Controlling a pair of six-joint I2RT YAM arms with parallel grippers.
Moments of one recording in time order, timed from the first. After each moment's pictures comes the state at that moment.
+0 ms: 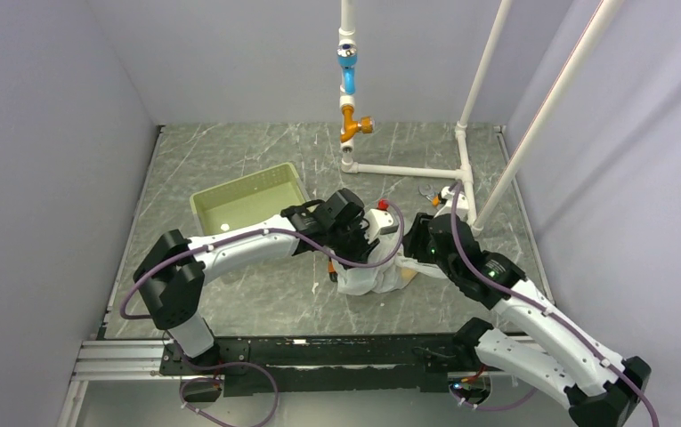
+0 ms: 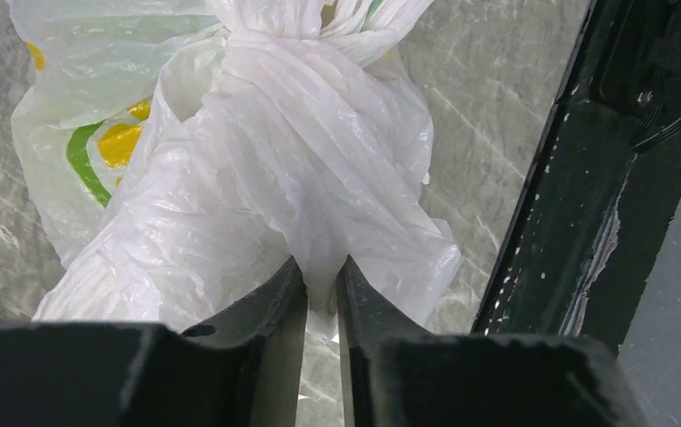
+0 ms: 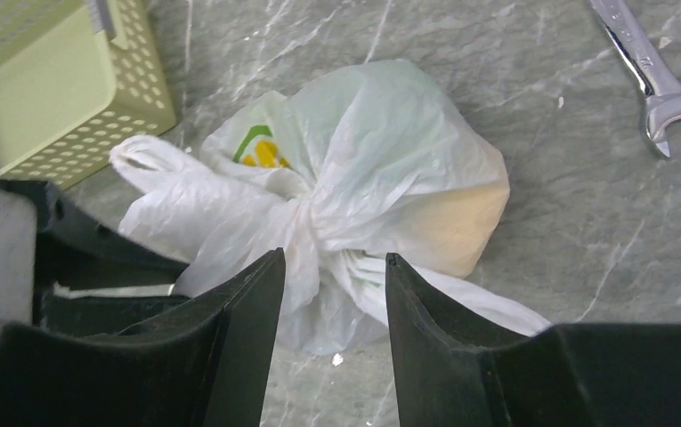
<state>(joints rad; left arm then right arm) -0.96 1.66 1.24 -0.43 0.32 0.11 0.69 0.74 0.74 -0.60 0.35 0.64</state>
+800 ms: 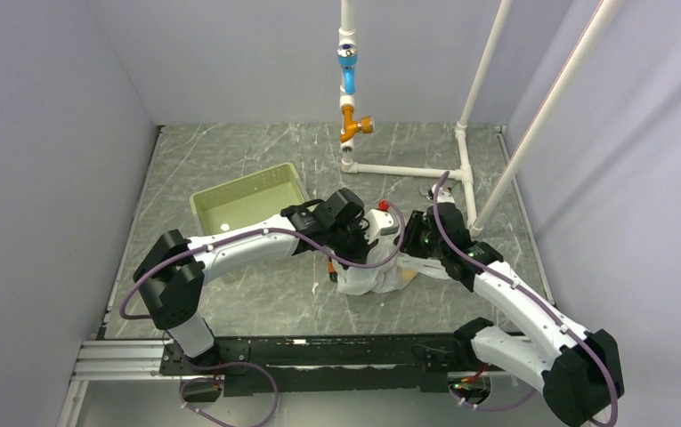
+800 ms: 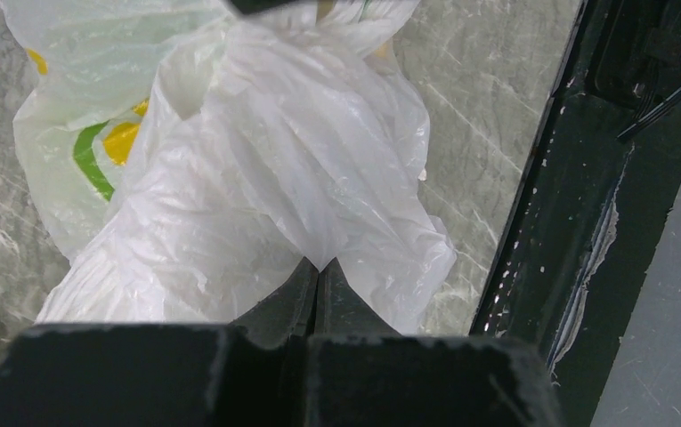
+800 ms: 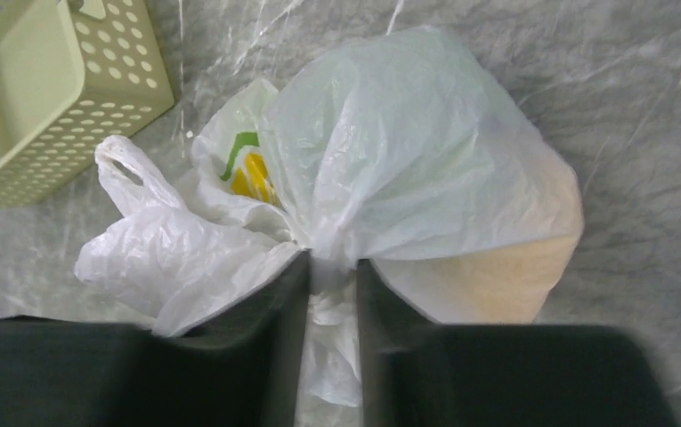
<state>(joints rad) -0.96 1.66 1.25 -0.44 0.33 0.13 0.46 0.98 0.62 -0.34 0.01 0.62</state>
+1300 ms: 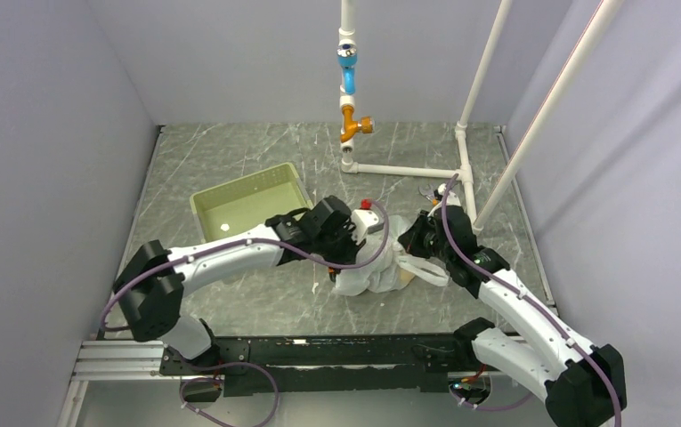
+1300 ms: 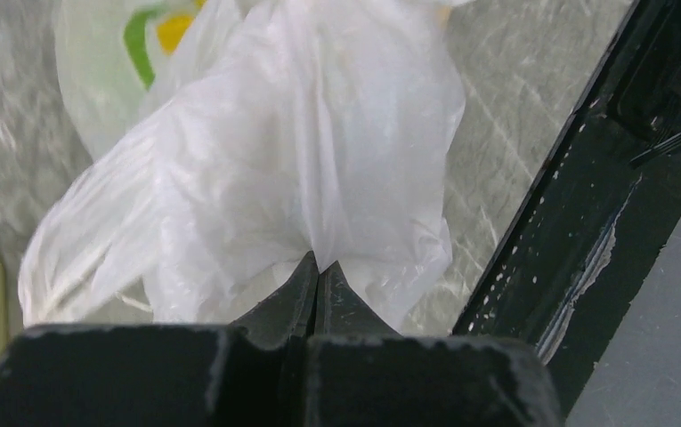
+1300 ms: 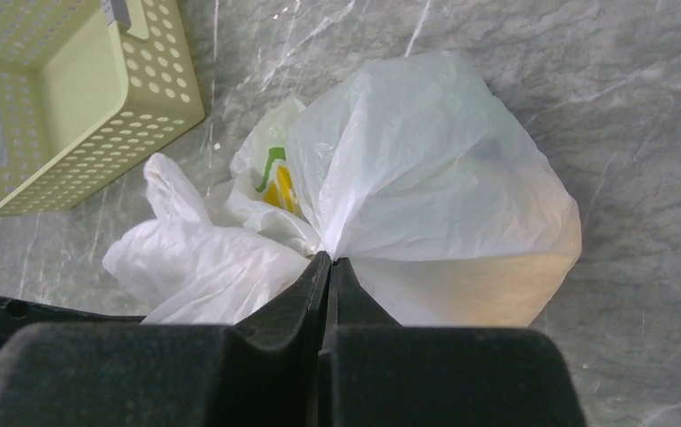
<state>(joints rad) -0.96 1.56 1.14 -0.39 0.23 0.00 0.45 0.89 0.59 -0.30 -0.01 0.63</state>
